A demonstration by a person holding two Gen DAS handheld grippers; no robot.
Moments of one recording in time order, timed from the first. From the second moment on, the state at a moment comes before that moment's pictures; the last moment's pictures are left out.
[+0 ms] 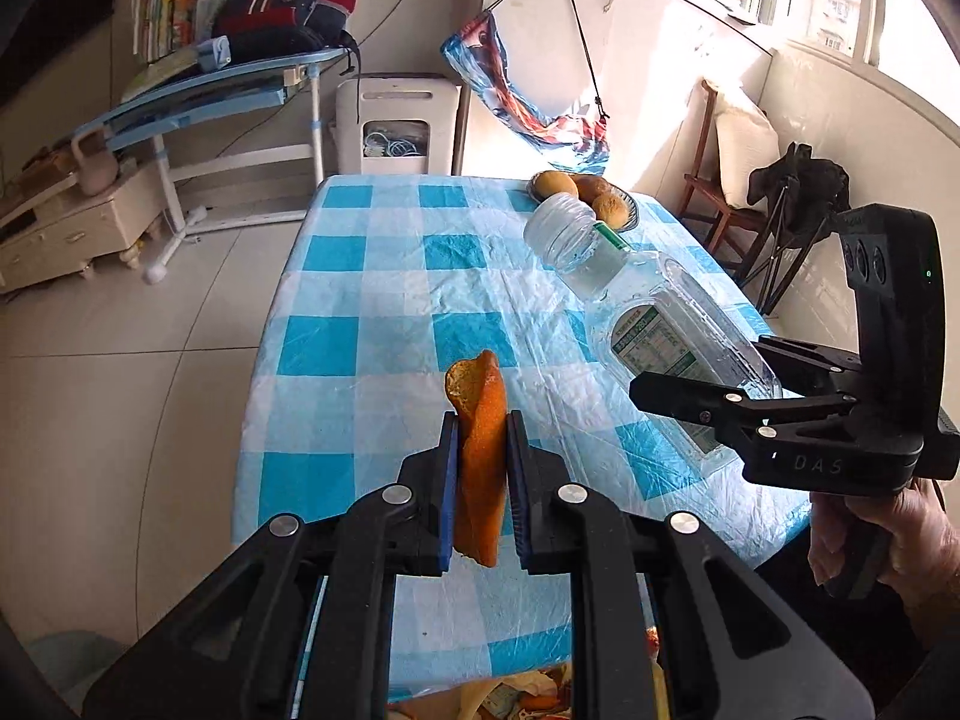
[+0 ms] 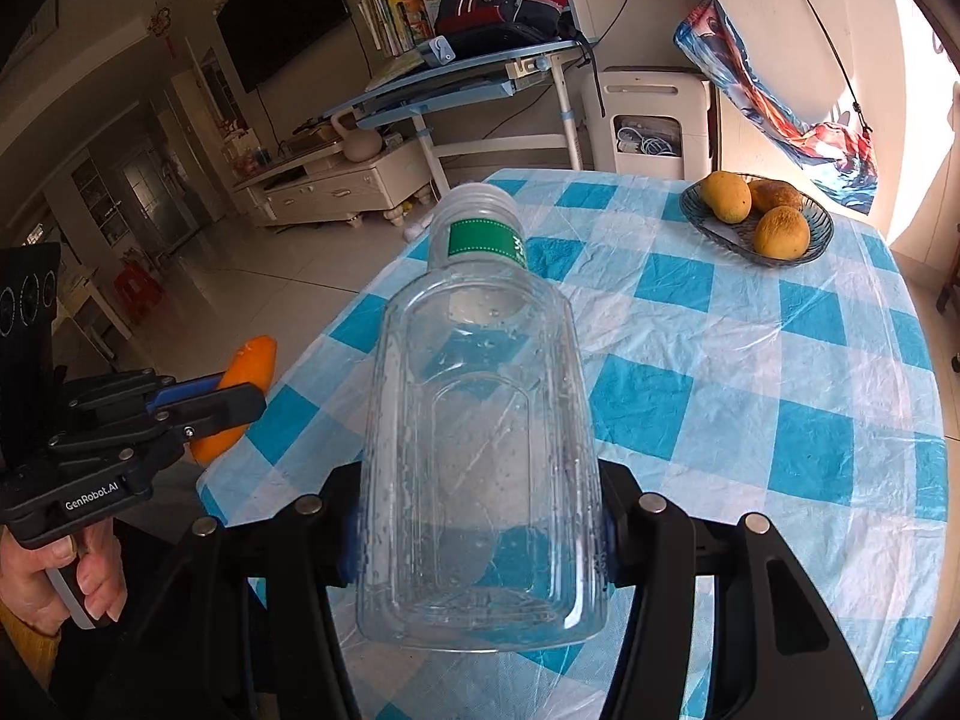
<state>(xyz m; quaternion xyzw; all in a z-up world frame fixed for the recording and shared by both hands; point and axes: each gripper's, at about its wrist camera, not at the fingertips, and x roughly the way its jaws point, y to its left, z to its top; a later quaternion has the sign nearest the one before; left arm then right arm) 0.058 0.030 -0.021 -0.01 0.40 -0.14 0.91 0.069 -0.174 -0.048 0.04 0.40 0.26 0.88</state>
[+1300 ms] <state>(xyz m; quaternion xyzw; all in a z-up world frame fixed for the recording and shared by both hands) -0.055 0.042 -0.036 -0.05 0.38 -0.15 0.91 -0.123 -0.093 -0.146 -0.11 0.57 0.33 0.74</state>
